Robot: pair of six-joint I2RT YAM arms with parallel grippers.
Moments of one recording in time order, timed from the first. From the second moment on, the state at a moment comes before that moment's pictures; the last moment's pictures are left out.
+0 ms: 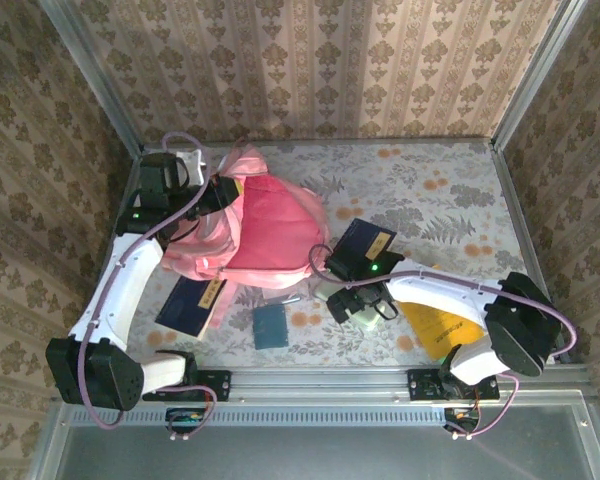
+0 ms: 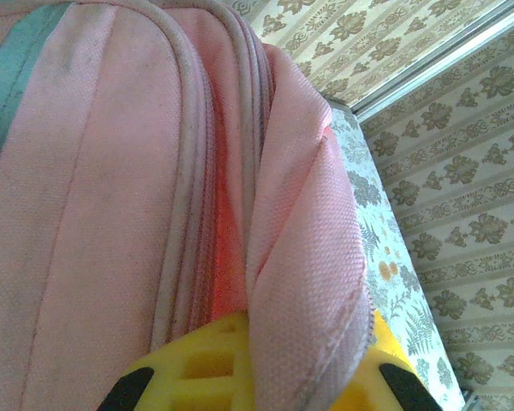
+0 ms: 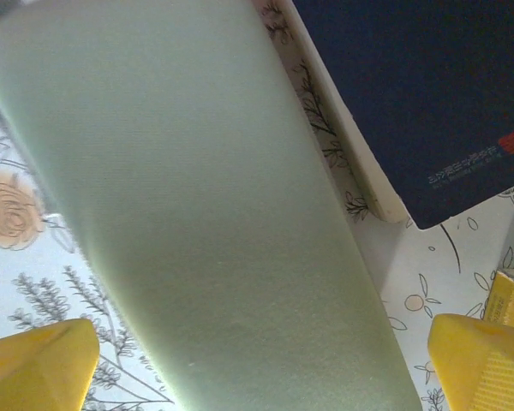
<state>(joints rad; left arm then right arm) -0.19 1.23 1.16 -0.46 0.60 -0.48 0.85 1.48 0.92 -0.80 0.15 0.34</state>
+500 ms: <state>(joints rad) -0.19 1.23 1.16 -0.46 0.60 -0.48 0.83 1.55 0.89 -0.79 0.07 0.34</state>
